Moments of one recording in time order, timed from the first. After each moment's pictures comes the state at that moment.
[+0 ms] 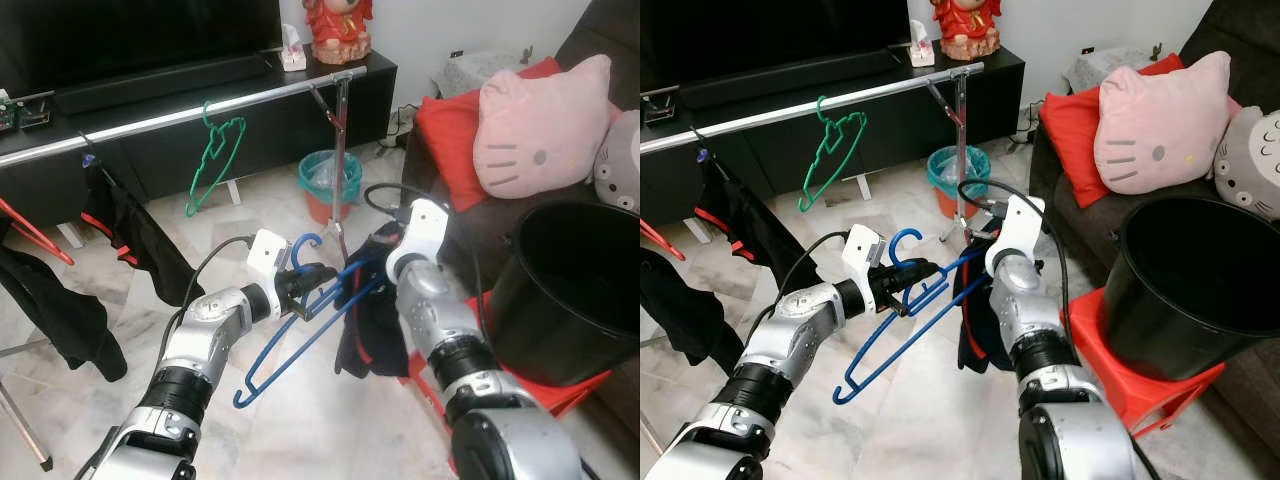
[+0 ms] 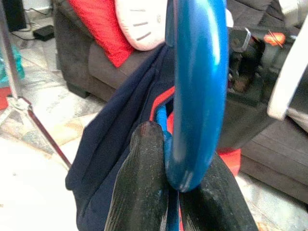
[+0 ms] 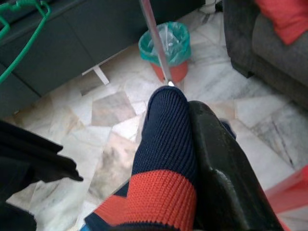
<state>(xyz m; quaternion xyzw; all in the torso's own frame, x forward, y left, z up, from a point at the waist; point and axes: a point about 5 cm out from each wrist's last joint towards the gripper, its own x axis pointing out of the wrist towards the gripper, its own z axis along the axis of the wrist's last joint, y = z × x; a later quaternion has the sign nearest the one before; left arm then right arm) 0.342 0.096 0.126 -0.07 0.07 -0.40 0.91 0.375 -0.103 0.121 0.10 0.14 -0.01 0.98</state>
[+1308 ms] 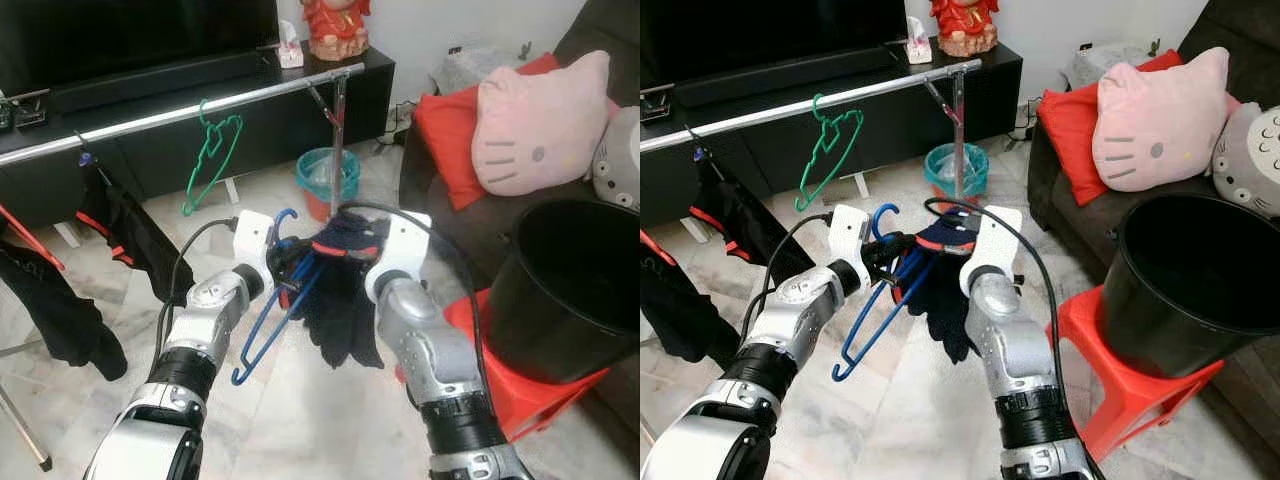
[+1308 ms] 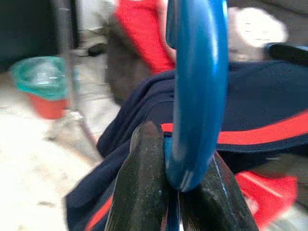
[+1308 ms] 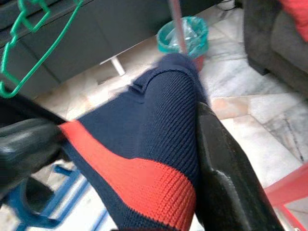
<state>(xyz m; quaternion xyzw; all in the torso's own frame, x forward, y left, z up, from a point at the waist) 0.362 0.107 0.136 -0.05 0.04 -0.33 0.94 0.329 -0.065 0.142 0.09 0.15 0.04 0.98</state>
